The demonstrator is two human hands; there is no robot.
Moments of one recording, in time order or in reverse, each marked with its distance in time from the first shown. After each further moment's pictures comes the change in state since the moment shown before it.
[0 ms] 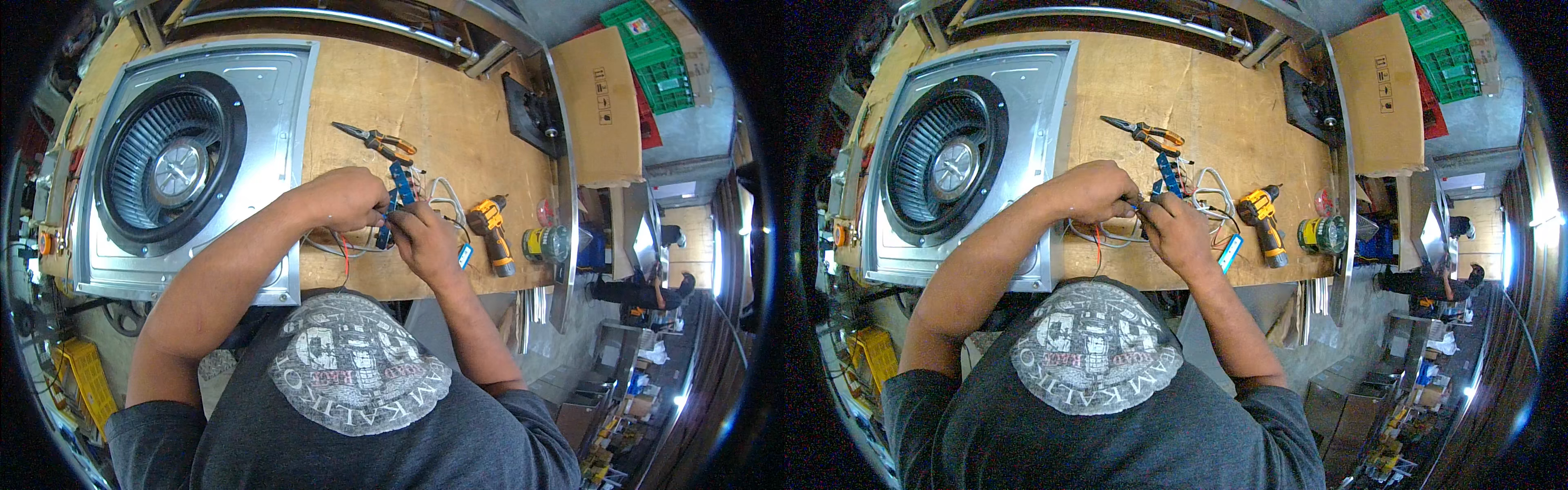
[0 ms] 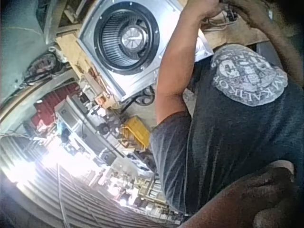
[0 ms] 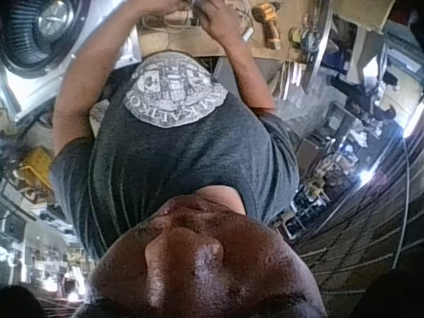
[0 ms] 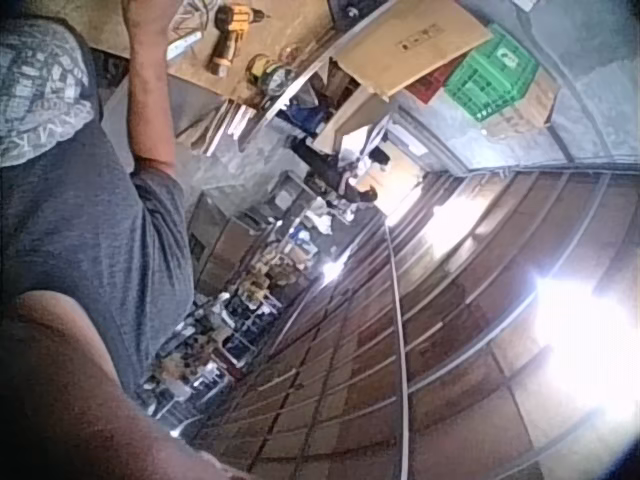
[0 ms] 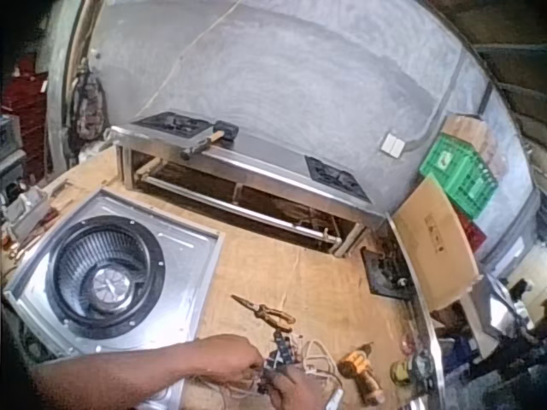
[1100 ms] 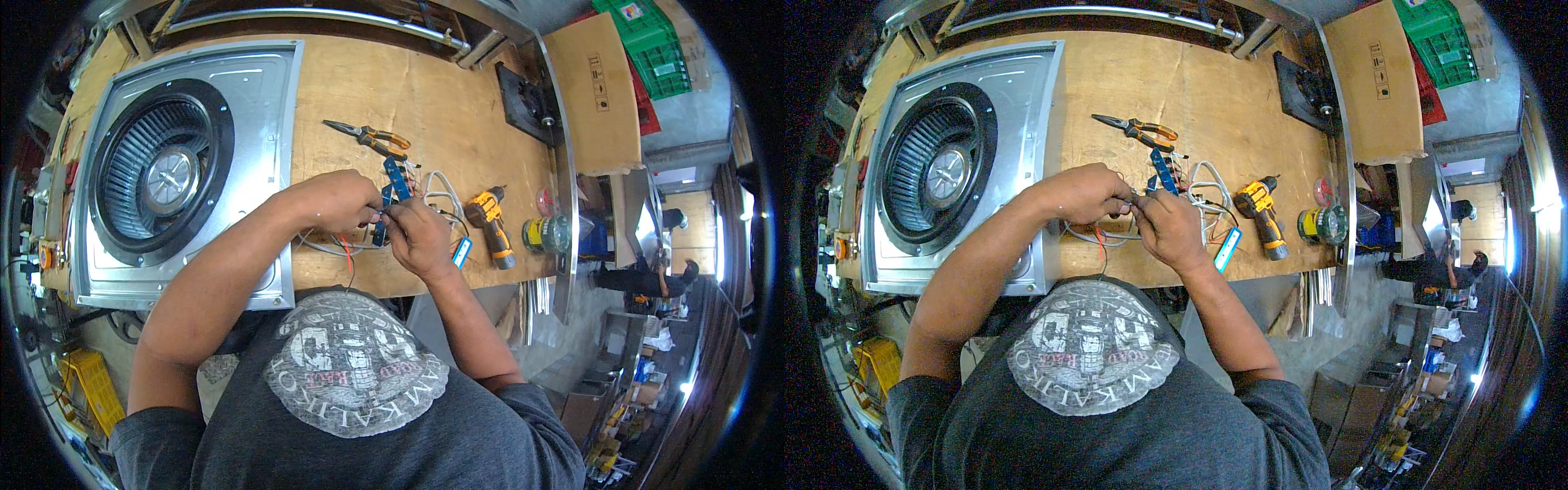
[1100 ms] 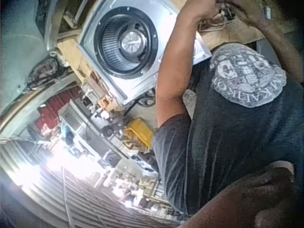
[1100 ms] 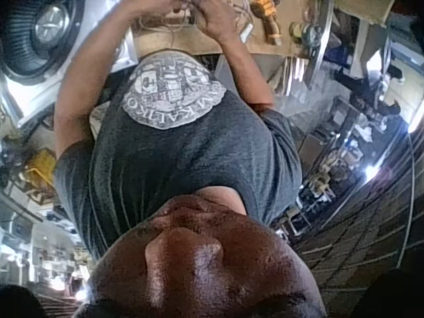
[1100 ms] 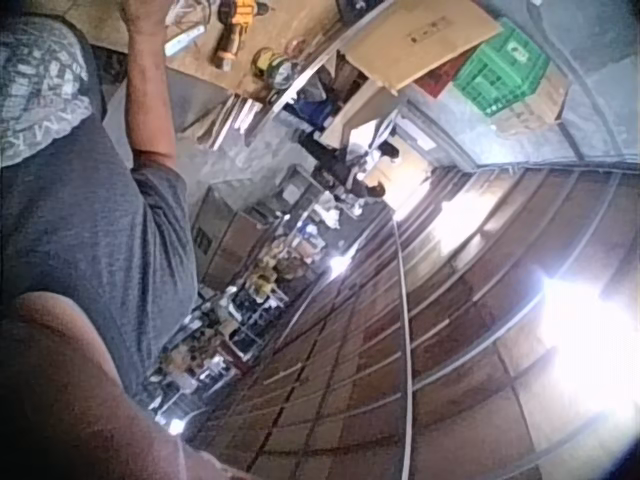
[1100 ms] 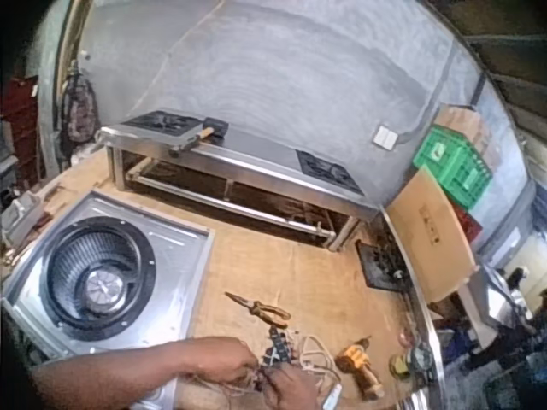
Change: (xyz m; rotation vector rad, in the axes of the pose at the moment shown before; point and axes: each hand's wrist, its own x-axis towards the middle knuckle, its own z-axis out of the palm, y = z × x) left_hand 0.001 -0.007 0.004 -0.123 -0.047 -0.003; right_hand 0.002 0.006 0.013 0.096 0.143 -0.021
